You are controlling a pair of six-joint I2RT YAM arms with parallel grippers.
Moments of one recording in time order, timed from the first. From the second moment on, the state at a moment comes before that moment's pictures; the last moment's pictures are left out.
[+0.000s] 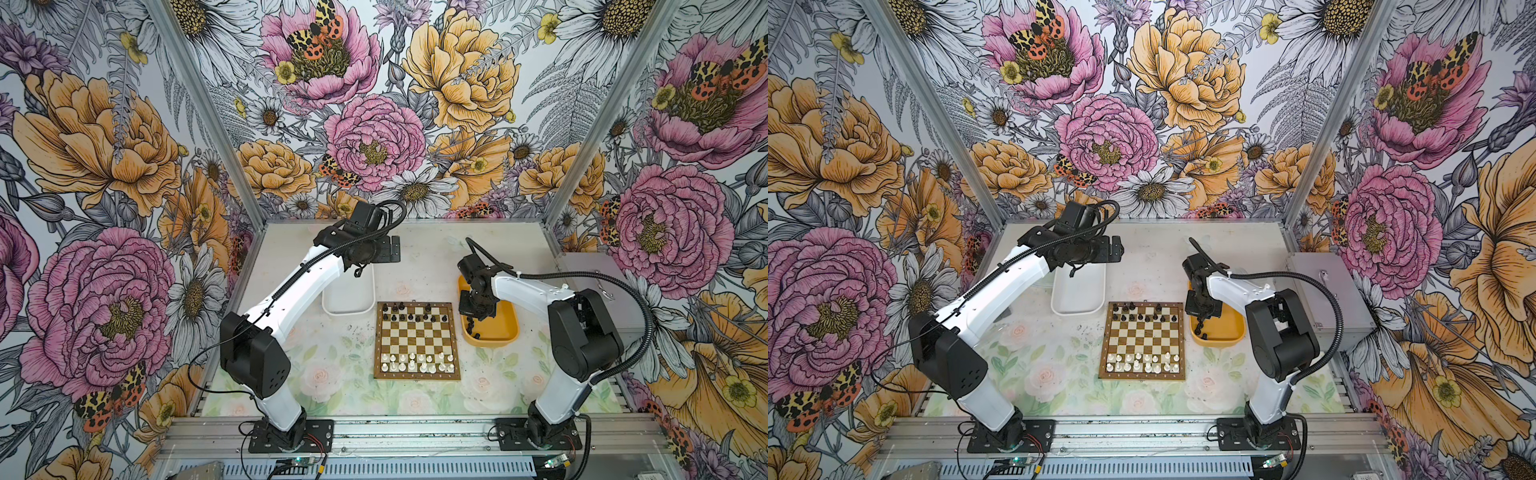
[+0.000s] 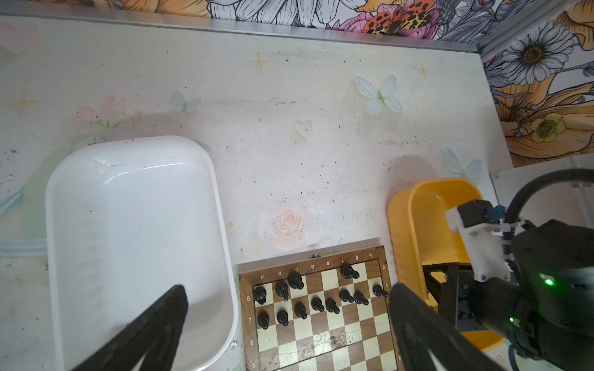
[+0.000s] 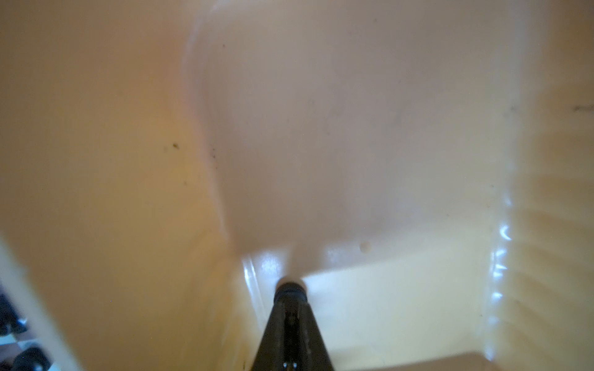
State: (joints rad) left arm -0.53 1.67 1.67 -0.84 -0.04 -0.45; right arm 0.36 1.76 1.16 -0.83 0.05 0.58
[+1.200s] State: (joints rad) left arm -0.46 1.55 1.55 -0.84 -0.09 -0.45; right arm 0.47 1.82 1.61 -1.08 0.05 0.46
